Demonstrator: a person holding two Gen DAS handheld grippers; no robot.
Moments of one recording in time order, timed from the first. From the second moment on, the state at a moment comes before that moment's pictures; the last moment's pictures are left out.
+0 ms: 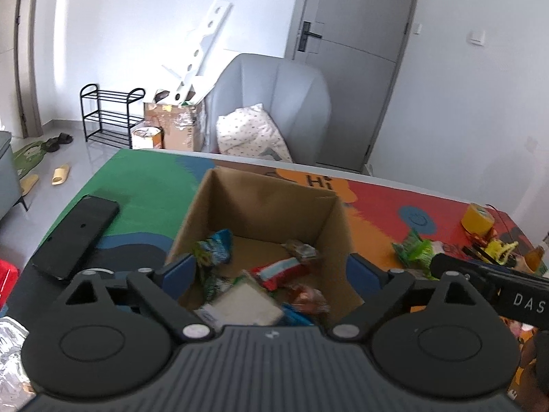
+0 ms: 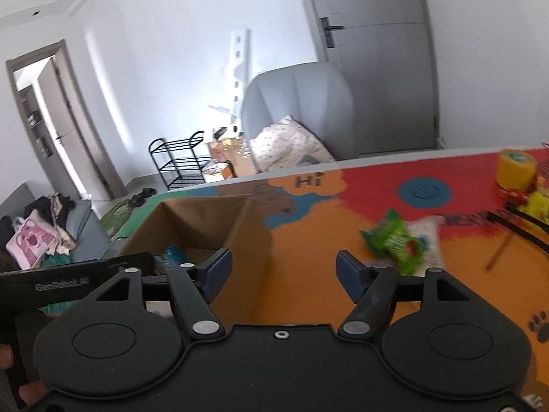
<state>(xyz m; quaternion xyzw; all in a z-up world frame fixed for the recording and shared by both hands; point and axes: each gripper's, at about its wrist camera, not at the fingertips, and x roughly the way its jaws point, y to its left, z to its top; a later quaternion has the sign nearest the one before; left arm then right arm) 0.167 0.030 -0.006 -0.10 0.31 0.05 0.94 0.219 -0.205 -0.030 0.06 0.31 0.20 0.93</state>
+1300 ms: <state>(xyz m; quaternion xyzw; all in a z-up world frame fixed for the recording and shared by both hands) 0.208 -0.079 -0.014 -0.09 0.32 -0.05 0.94 0.227 -0.308 -0.044 0.11 0.32 0.12 0.94</state>
